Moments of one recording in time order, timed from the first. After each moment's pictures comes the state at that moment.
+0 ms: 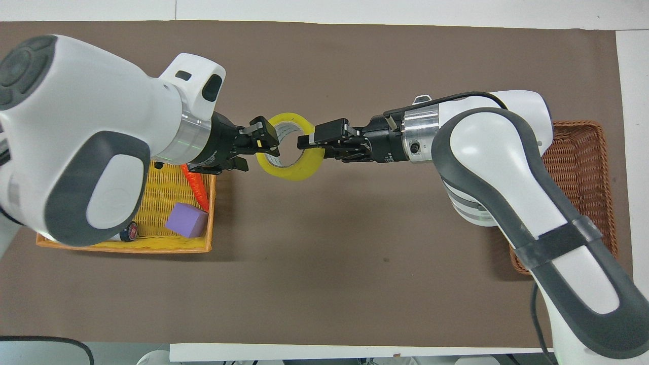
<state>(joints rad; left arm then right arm) -0.40 0.02 -0.11 -1.70 -0.36 1.82 -0.67 0.33 0.15 0.03 -1.91 1.29 2.07 -0.20</state>
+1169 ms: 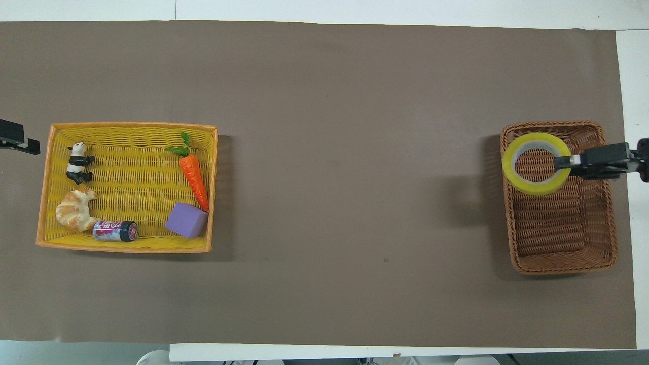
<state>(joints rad) 0.15 -0.05 -0.10 -1.68 -0.15 1.55 -0.07 -0.56 0.15 0.01 -1.91 0.81 1.46 -0.53</state>
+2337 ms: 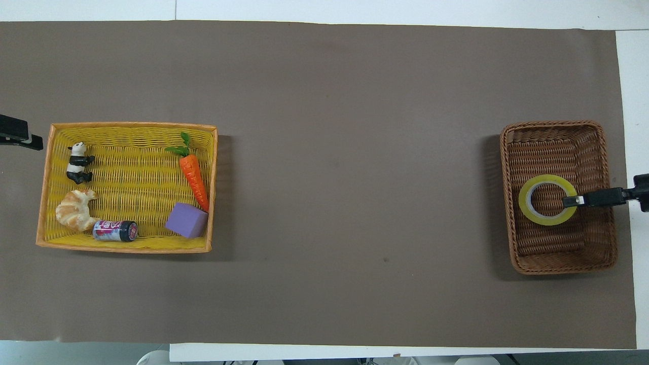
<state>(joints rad) 0.14 -0.05 -0.11 -1.68 -0.13 1.61 -0.07 -0.64 0.30 0.03 -1.94 0.58 1.56 -0.86</state>
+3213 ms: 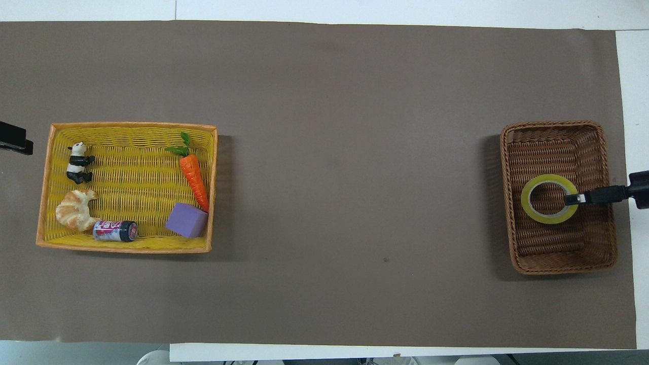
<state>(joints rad) 0.06 -0.05 -0.08 -1.64 0.04 1.54 0.06 -0.61 0.30 0.03 -1.92 0.54 1.59 -0.88</state>
